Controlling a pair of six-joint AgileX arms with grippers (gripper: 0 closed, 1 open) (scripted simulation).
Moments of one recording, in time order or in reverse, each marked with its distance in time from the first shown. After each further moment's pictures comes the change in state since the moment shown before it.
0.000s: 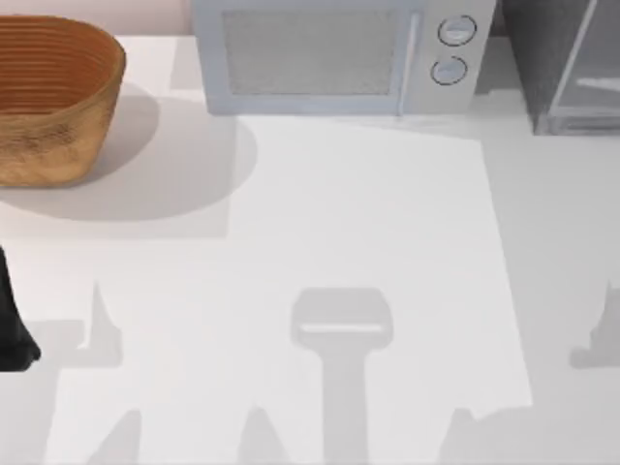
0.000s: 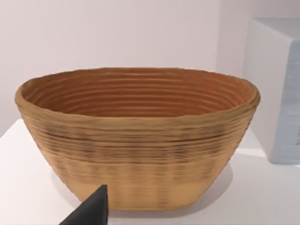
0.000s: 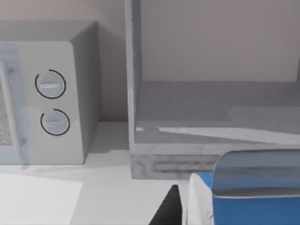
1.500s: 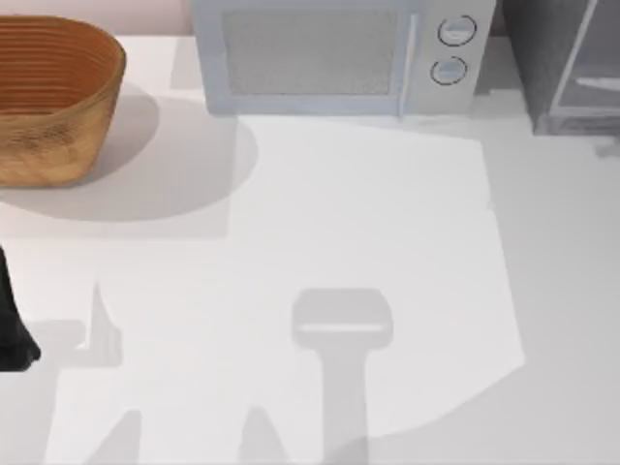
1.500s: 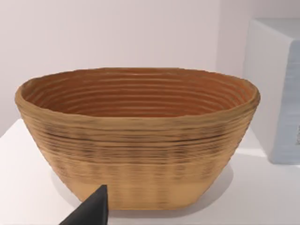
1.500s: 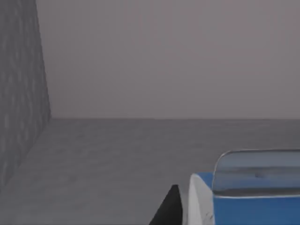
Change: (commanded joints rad) left arm 0.000 0.000 0.000 0.000 0.000 0.000; right arm -0.273 2.098 0.938 1.154 -0.247 0.011
